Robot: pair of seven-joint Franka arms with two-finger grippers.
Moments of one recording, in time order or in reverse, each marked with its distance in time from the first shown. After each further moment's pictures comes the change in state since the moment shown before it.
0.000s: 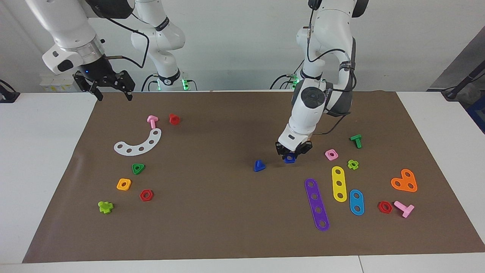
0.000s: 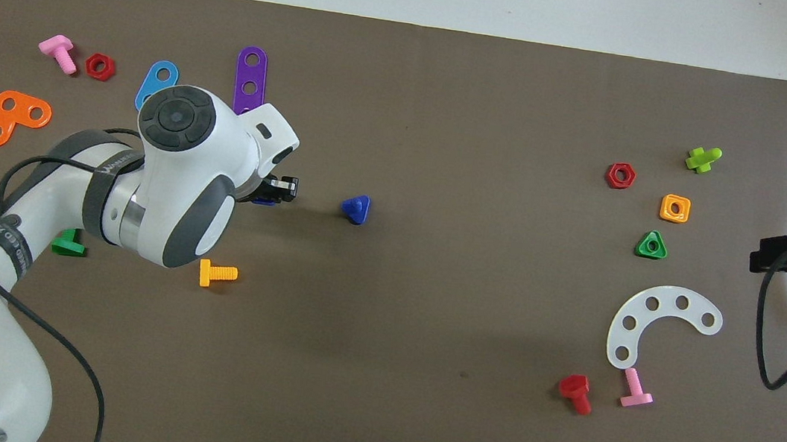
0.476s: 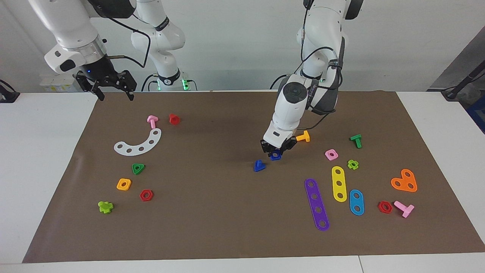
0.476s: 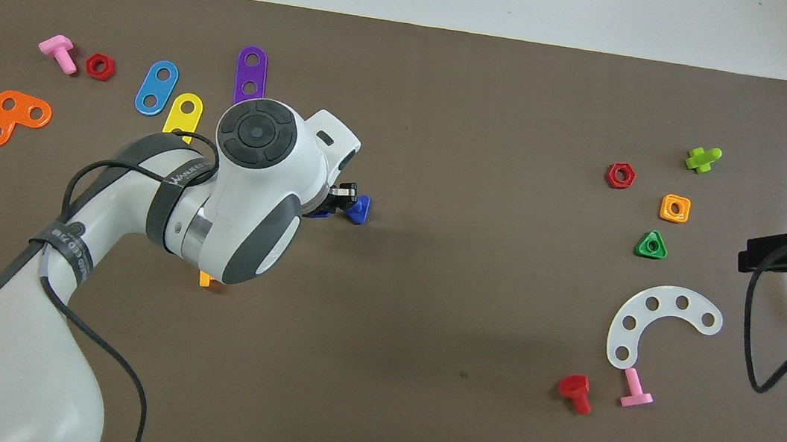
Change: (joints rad) left arm -0.077 0.034 0.000 0.086 -0.019 -0.045 -0.163; right arm 0.000 0.000 0.002 0.000 0.000 0.000 0.000
